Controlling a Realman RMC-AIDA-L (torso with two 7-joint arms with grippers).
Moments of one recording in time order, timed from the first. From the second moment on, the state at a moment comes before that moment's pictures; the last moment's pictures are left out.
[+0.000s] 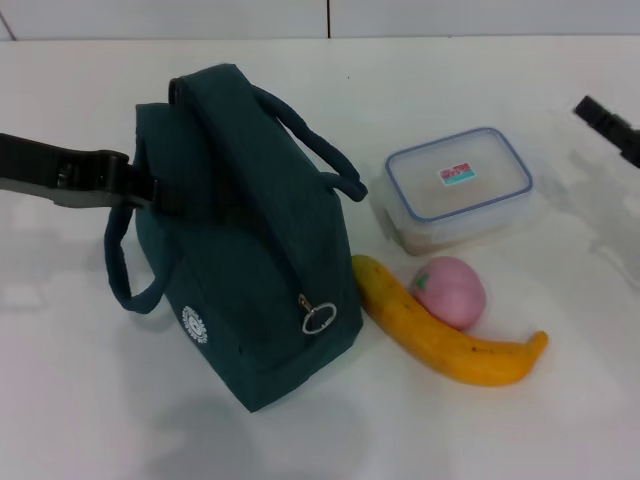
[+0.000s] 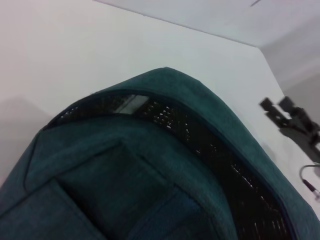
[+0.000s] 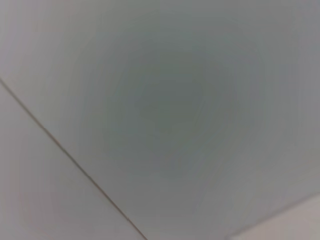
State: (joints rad) left arm -0.52 -2.01 0.78 1.28 2.18 1.90 -2.65; right arm 0.51 2.02 -0.78 -0.15 -1.15 -1.18 1.32
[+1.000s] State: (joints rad) left arm -0.55 -2.01 0.80 1.27 2.18 1.87 -2.63; right arm 0.64 2.03 -0.85 0.01 -1.16 -1.12 1.44
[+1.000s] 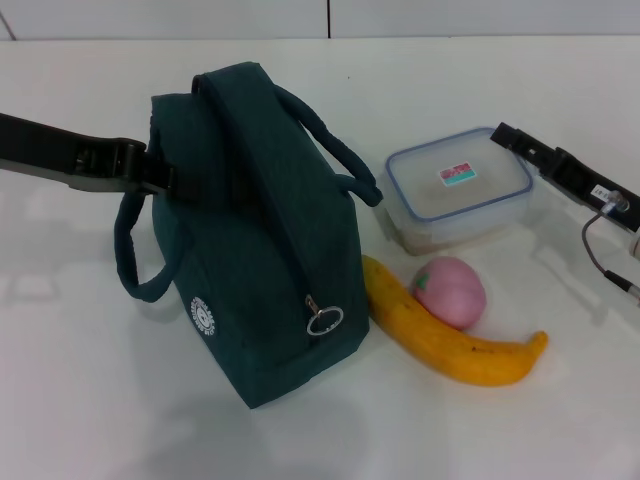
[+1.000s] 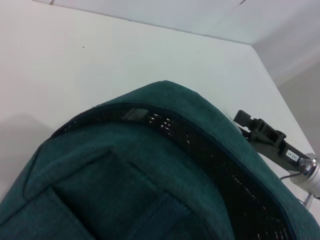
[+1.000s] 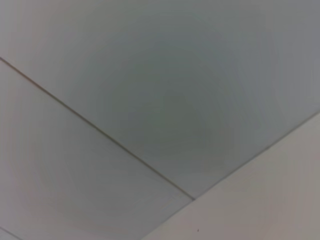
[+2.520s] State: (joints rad) left arm -0.57 -2.01 0.80 1.21 2.18 1.86 -2.60; right arm 0.66 2.03 -0.87 0.01 -1.16 -1.26 1.54
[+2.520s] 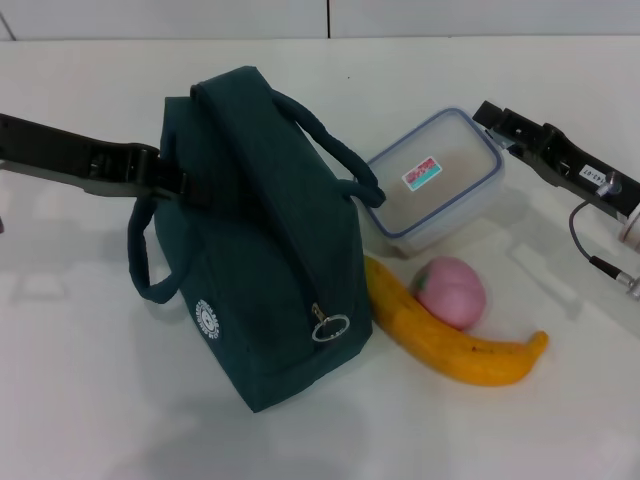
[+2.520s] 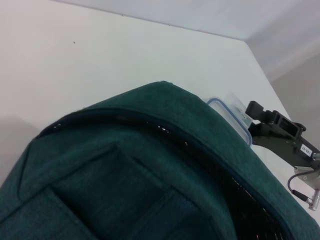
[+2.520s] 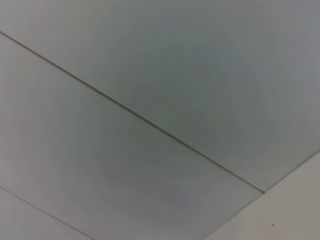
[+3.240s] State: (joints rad) left arm -0.58 -2.01 0.80 1.19 2.18 1.86 -2.60; right arm 0.65 2.03 -0.87 0.00 -1.15 -1.31 1.55
